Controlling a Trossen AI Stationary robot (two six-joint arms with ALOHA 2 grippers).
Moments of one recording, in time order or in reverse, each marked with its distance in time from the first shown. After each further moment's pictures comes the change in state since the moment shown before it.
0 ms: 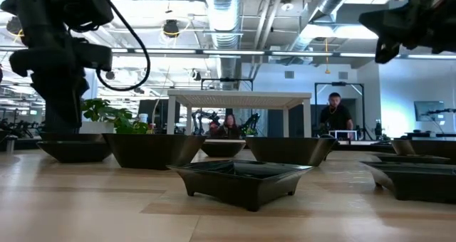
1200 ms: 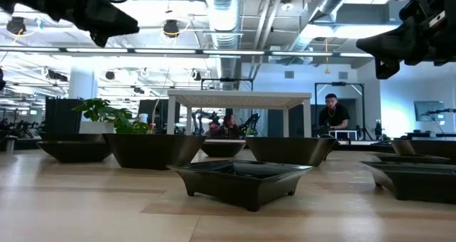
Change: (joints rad) left arm 0.122 -0.490 -0.064 0.540 -0.001 0.365; right arm 0.002 0.000 0.000 -0.206 0.000 0.051
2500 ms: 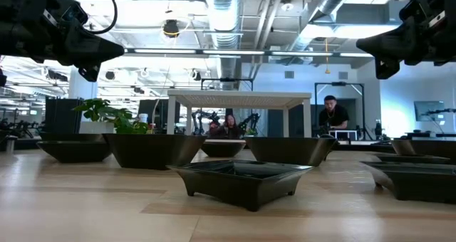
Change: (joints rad) left arm -0.024 -0.335 -0.432 0.336 0.087 -0.102; right arm 0.000 0.000 0.000 0.000 0.000 0.000
